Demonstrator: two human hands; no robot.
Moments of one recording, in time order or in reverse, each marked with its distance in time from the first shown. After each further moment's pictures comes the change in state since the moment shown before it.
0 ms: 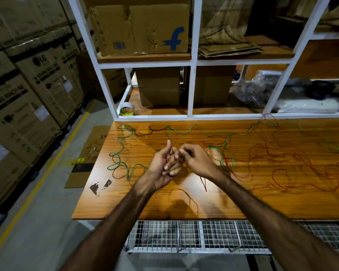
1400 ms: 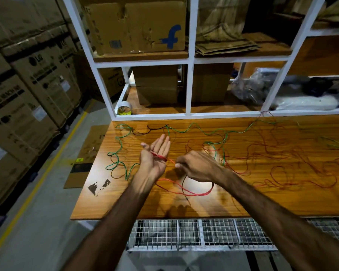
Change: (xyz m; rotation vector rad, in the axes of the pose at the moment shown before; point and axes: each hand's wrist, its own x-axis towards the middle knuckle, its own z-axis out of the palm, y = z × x) left_hand 0.027 0.016 -0.019 -0.387 0.504 0.283; right_hand -0.012 -0.007 -0.018 -0.664 -0.322 -0.218
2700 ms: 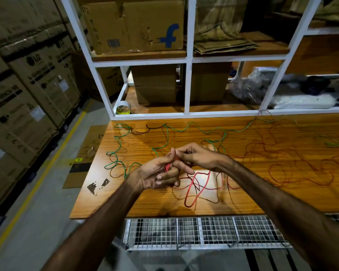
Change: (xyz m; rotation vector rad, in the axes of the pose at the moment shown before) left_hand -0.038 0.007 -0.014 0.637 -0.922 -0.745; right_hand 0.009 0.016 -0.007 1.043 -0.171 0.019
